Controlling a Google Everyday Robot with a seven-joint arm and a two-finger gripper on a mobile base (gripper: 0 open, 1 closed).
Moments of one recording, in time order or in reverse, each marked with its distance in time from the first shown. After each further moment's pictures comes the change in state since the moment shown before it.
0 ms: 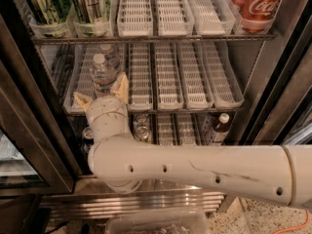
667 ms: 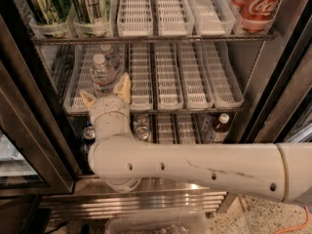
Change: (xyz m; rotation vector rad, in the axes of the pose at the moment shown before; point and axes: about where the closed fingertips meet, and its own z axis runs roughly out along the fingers) arm 0.009 -0.009 0.007 0.044 0.010 -0.004
